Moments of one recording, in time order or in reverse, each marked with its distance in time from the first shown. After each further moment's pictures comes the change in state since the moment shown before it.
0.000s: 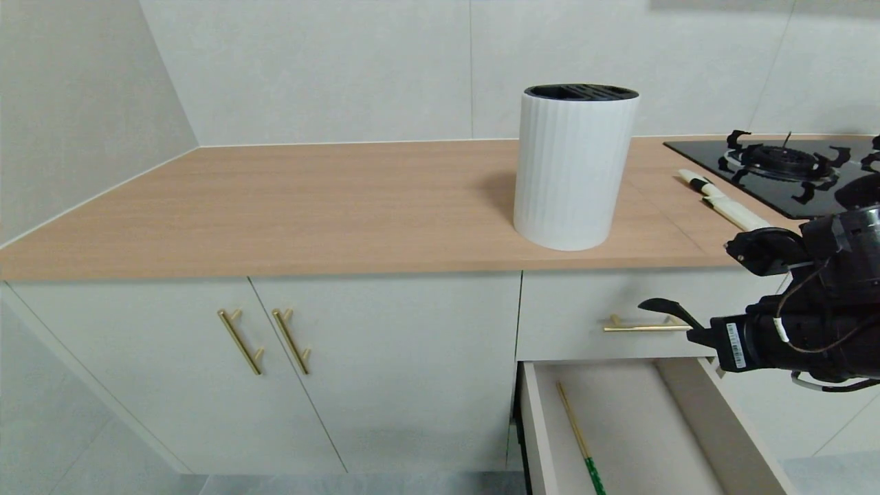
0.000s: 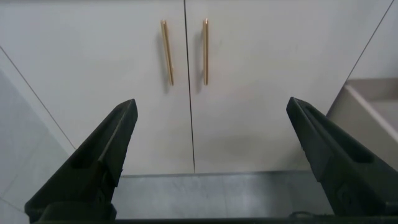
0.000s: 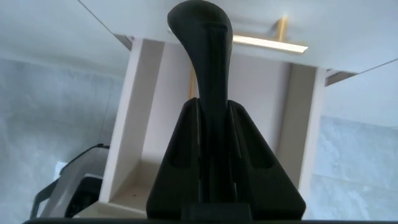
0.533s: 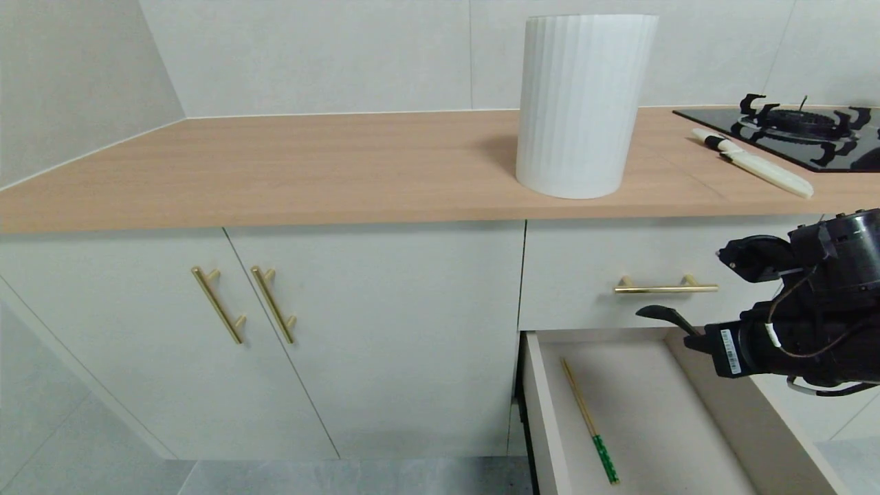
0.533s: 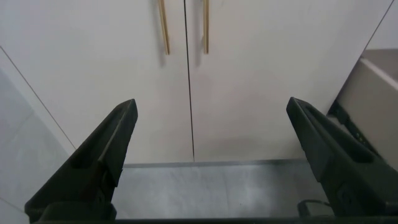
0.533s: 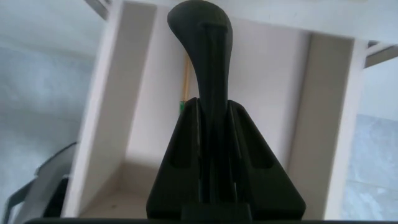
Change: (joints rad) left arm 0.000 0.000 0.000 0.001 0.000 0.000; right arm 0.001 0.022 0.008 0.000 -0.001 -0.008
